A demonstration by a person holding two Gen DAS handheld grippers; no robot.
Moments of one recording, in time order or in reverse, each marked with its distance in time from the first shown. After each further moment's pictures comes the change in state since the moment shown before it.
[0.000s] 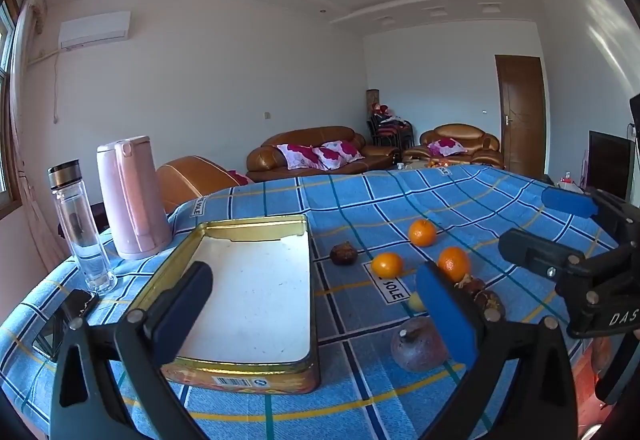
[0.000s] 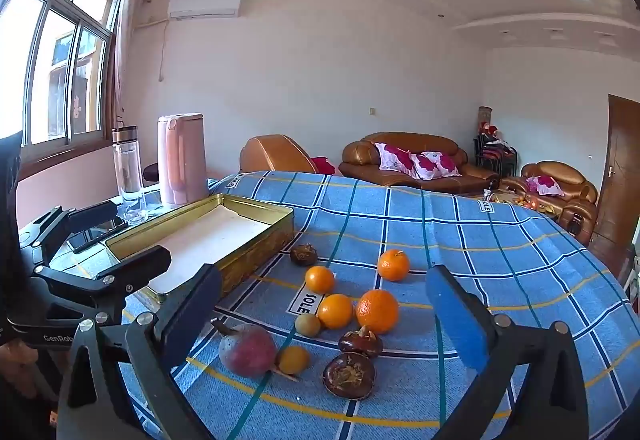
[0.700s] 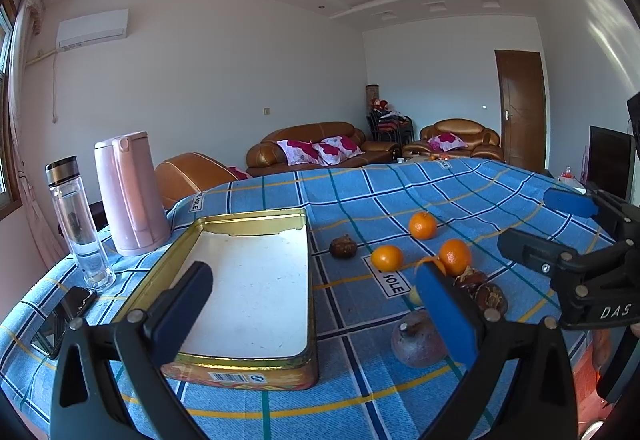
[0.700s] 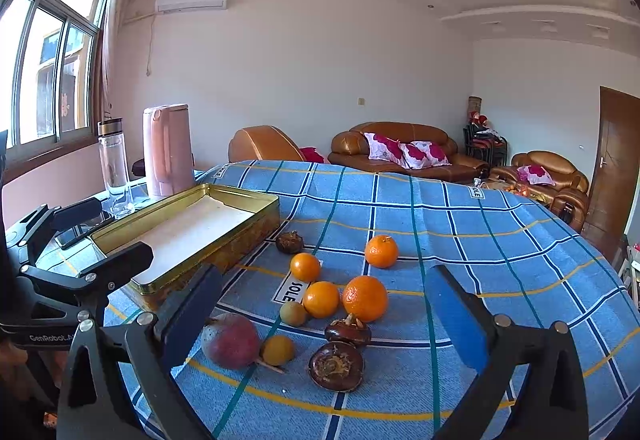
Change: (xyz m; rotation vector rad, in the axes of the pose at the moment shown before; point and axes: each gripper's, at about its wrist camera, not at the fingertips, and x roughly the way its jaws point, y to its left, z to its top) left arm 0.002 -0.005 -0.005 0.014 0.006 -0.001; right arm 0.008 -0.006 -0.008 0.016 0.029 -0.037
